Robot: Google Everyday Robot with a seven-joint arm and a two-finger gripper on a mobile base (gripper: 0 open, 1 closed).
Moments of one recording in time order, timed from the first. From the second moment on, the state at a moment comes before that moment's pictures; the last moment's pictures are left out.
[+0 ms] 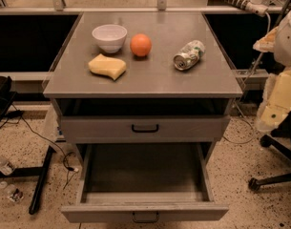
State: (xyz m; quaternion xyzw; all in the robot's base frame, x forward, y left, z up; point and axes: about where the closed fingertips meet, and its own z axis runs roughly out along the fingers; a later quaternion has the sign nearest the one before) arm 0.438 -0.217 0.976 -0.60 0.78 -0.03 0.16
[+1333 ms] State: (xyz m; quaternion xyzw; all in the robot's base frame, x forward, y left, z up) arm 0.403 -0.205 0.836 -0.61 0.78 0.00 0.14
